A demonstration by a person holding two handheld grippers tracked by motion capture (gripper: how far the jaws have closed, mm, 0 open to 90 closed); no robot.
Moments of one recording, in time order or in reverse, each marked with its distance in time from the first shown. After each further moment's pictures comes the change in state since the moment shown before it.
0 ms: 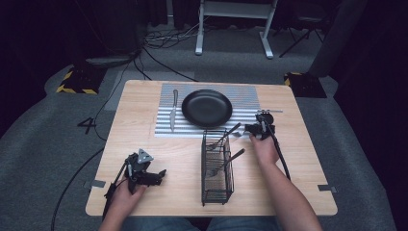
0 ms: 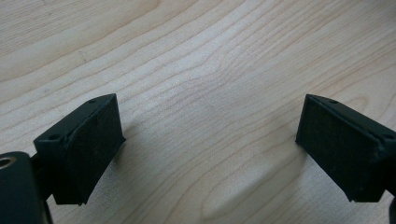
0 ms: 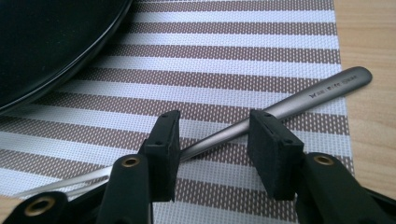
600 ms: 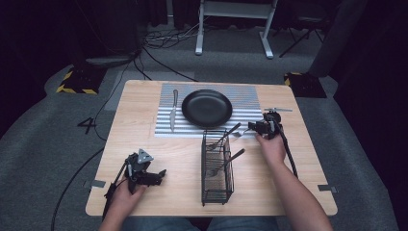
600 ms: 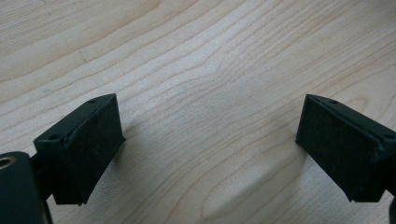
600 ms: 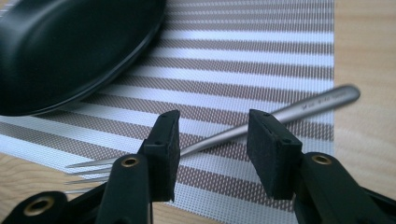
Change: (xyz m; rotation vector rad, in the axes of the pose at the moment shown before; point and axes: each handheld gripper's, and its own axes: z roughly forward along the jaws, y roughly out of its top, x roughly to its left) left arm 0.000 0.000 0.000 0.000 0.000 0.000; right arm -0.016 0.003 -0.022 -0.038 0.122 -0.023
